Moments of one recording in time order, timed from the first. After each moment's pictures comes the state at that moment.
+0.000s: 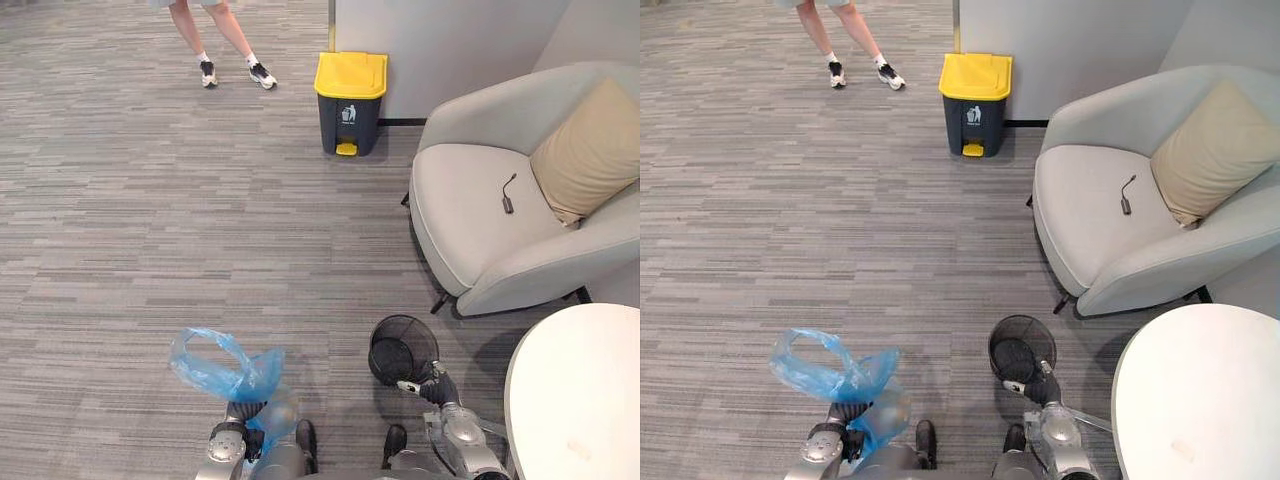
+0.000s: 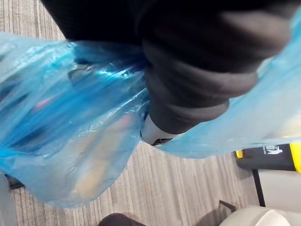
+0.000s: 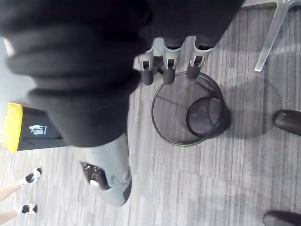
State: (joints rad) left arm 0.09 0.13 -0.06 0.82 0.04 -0.16 0.13; right arm 0.00 -0.07 -0.05 0.83 -0.05 -0.15 -0.12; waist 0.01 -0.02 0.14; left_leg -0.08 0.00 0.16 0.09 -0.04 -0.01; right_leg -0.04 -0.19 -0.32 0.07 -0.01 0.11
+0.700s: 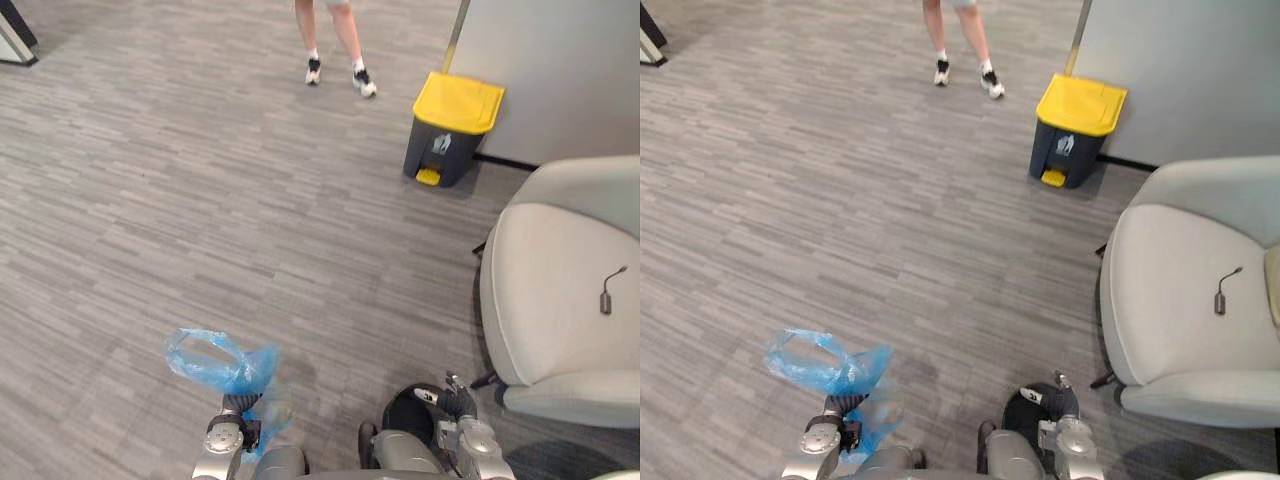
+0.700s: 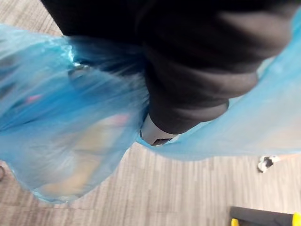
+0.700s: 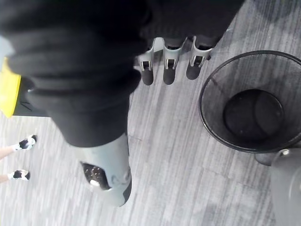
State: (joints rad) left arm 0.06 0.11 0.01 0.82 0.05 -0.16 0.13; right arm 0.06 -0.07 -0.15 0.84 0.01 -0.15 -0.11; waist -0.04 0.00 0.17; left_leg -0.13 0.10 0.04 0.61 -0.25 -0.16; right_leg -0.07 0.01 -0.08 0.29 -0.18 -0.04
